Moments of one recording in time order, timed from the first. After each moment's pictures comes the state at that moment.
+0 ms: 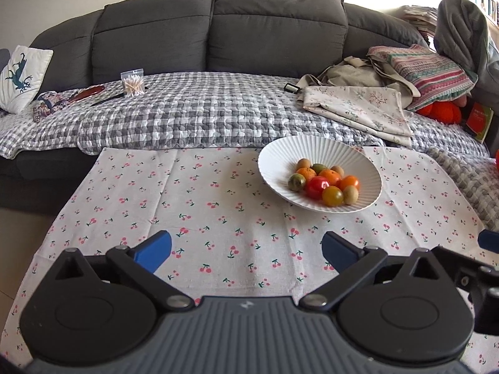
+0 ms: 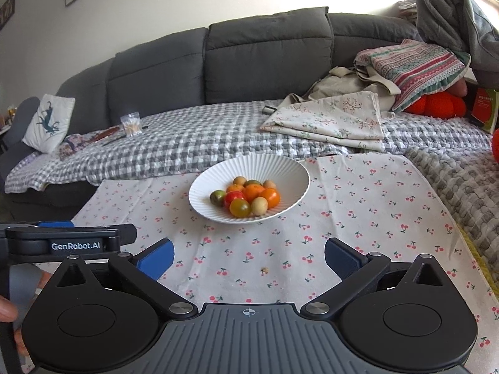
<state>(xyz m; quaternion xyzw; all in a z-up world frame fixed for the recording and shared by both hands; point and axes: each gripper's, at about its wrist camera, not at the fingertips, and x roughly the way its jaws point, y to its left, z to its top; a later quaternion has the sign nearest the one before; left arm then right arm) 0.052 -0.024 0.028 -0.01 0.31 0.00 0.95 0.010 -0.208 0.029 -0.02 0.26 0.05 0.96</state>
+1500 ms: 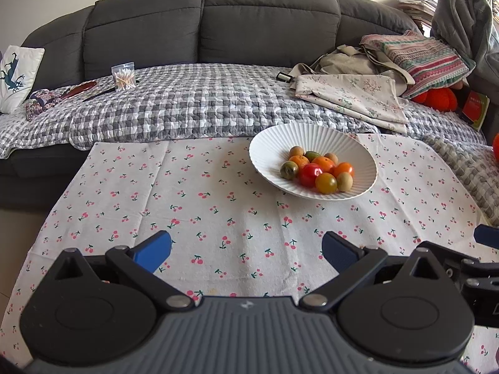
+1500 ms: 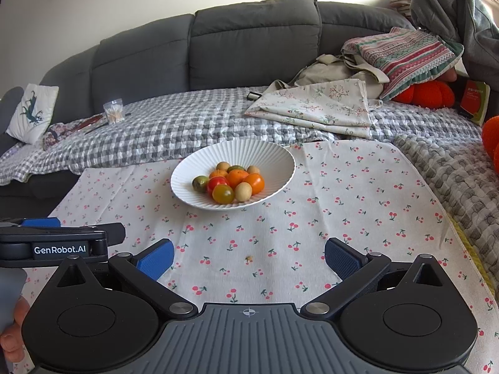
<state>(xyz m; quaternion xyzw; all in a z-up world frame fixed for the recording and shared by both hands) 0.054 -0.030 0.021 0.00 0.33 -0.01 0.94 0.018 -0.209 0.019 -0.02 0.28 0.01 0.96</state>
